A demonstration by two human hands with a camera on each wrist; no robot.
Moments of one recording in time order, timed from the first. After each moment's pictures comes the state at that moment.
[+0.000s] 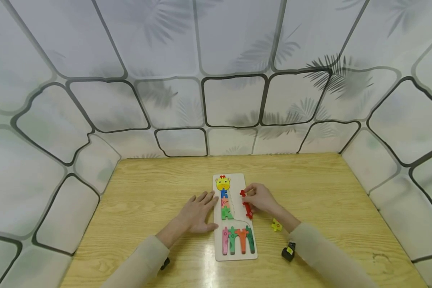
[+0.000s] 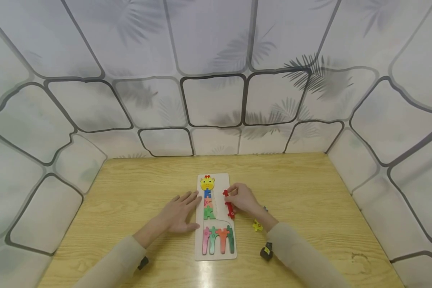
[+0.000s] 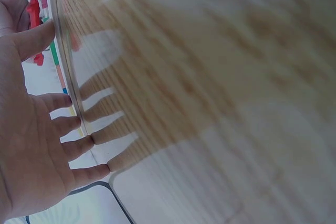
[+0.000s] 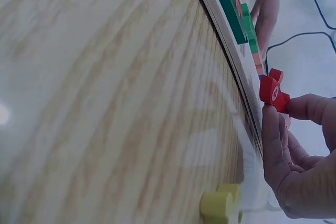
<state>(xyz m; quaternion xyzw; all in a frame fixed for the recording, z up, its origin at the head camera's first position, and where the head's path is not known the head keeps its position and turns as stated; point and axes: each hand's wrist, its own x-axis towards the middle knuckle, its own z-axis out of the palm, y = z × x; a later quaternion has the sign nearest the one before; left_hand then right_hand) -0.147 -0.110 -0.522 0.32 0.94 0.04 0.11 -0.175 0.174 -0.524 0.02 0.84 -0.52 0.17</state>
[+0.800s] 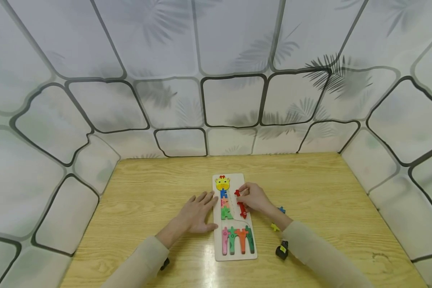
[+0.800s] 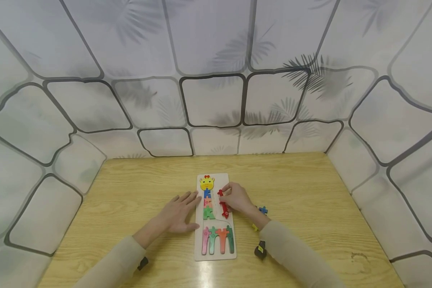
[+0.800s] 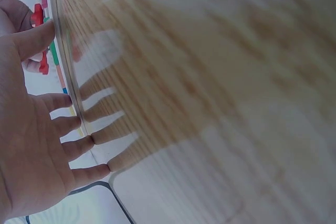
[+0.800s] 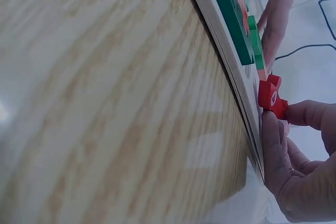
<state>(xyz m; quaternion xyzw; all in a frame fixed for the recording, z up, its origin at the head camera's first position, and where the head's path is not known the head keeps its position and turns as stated) -0.147 -0.109 -0.521 0.31 0.94 0.05 0.12 -0.178 0.153 -0.523 0.02 0.85 -0.51 0.16</state>
